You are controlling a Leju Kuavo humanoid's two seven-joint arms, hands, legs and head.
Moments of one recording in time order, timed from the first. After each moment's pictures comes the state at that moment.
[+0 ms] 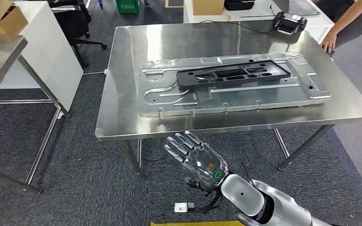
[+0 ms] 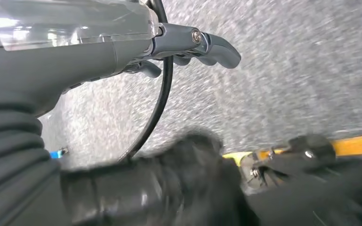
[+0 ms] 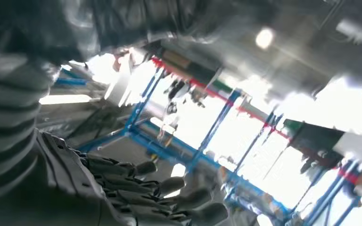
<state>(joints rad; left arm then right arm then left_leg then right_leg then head) -0.07 -0.16 0.36 -0.20 -0.71 0.09 0.05 -0.22 -0.47 0.84 -1.67 1.34 -0.14 0.11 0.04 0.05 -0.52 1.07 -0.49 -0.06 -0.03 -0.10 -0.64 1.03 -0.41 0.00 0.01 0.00</state>
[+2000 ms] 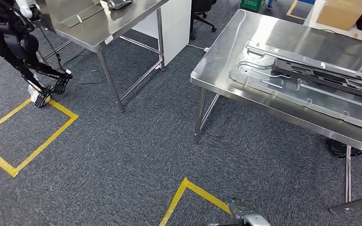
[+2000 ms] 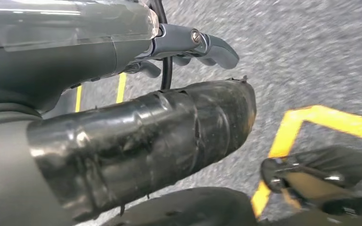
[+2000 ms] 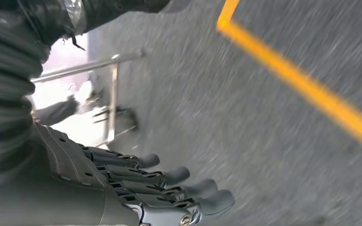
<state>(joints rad) -0.07 -0.16 0.43 -0.21 -0.75 0.11 0.02 -0.07 -0.12 0.32 -0.47 1.02 -0.19 -0.08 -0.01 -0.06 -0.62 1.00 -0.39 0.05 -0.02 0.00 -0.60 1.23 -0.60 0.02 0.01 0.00</state>
